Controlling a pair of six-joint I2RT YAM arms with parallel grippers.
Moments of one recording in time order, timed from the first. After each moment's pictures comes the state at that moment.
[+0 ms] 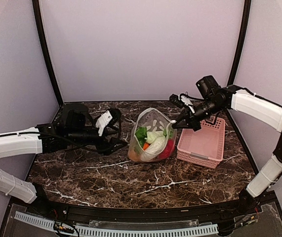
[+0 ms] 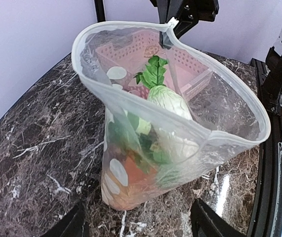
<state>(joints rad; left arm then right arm) -0.84 1.19 0.84 -0.11 0.22 0.14 0.49 1.56 1.37 -0.80 -0.76 -0.65</state>
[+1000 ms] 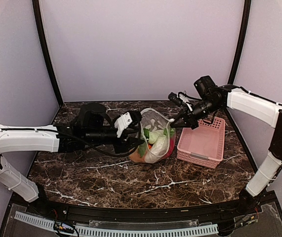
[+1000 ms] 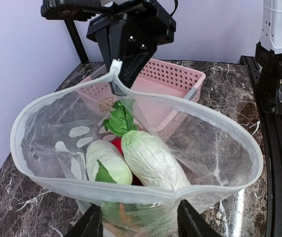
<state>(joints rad) -0.94 1.40 0.95 0.07 0.21 0.28 0.47 1.63 1.41 -0.80 -0.82 -0.57</state>
